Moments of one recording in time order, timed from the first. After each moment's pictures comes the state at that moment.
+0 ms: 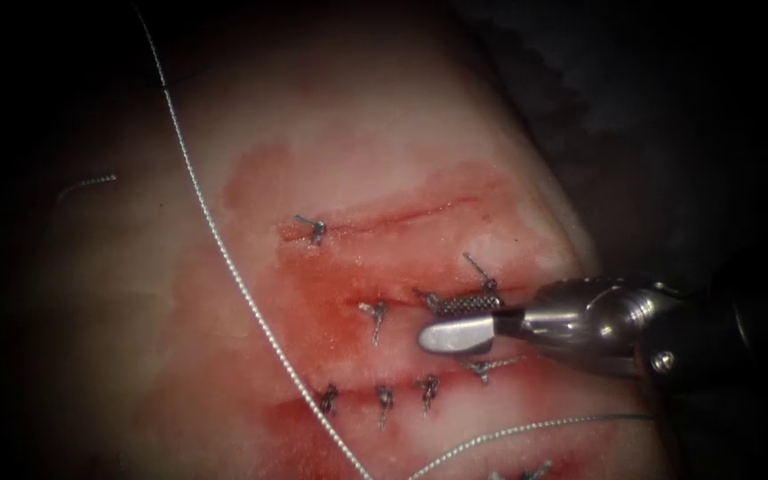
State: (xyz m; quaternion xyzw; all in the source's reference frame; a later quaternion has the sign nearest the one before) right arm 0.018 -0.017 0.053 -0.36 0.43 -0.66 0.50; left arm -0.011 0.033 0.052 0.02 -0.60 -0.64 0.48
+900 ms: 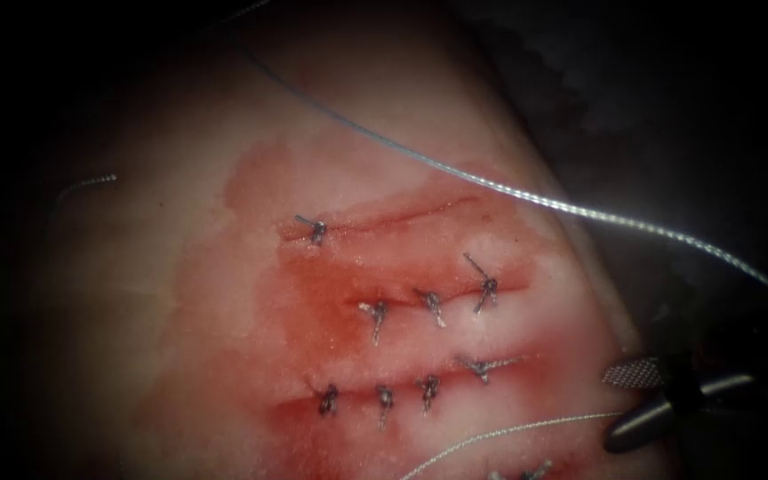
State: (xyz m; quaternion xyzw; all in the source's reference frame) right arm 0.009 -0.018 0.047 -0.31 0.38 -0.83 0.28; left arm -0.012 0.032 0.052 -0.03 -0.59 -0.65 0.47
